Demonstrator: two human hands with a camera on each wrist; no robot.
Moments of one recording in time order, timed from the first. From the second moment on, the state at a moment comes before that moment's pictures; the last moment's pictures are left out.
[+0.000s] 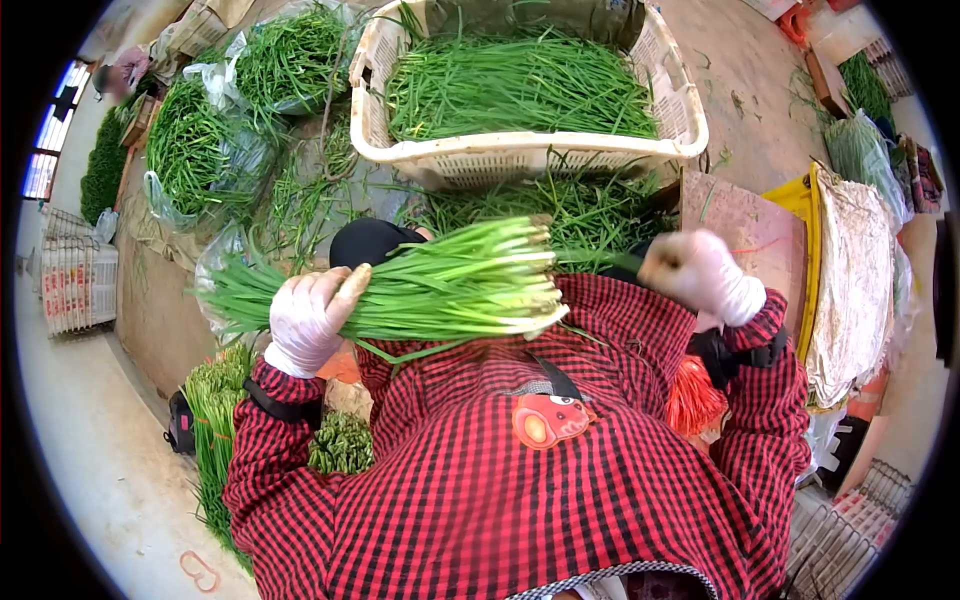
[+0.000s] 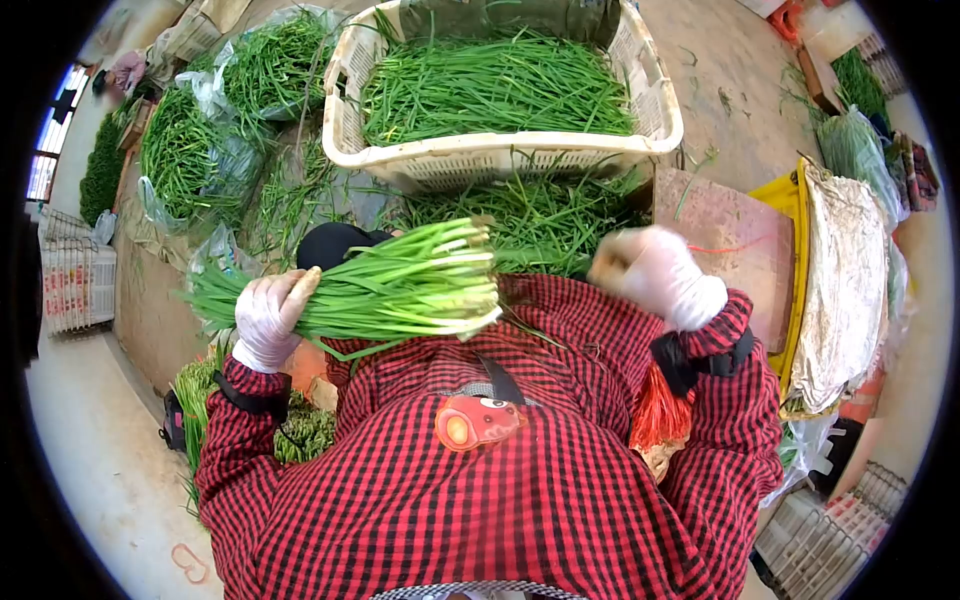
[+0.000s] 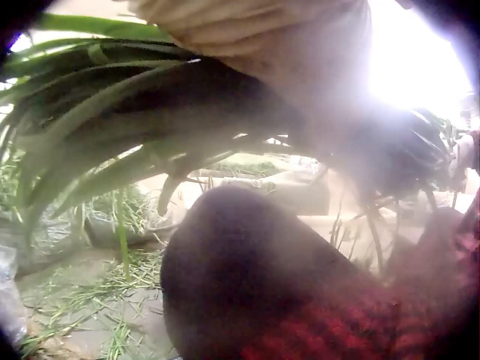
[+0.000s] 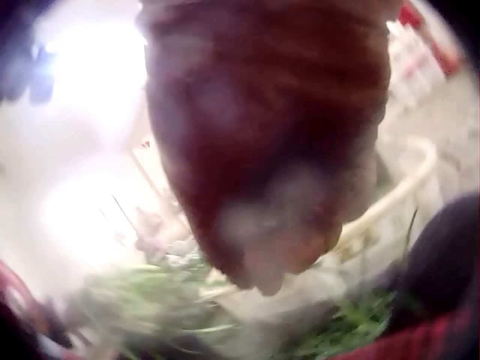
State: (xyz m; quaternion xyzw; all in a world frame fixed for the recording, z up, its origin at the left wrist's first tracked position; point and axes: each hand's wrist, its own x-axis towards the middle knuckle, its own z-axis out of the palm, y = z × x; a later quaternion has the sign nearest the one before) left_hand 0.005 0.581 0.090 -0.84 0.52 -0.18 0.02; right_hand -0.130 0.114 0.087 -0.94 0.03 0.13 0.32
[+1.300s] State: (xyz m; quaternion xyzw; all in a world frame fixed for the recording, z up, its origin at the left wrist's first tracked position) left_hand -0.004 0.573 0.097 -0.85 0.48 -0.20 -0.06; right_hand -0.092 0.164 0.069 -0.66 0.05 -0.11 0.74
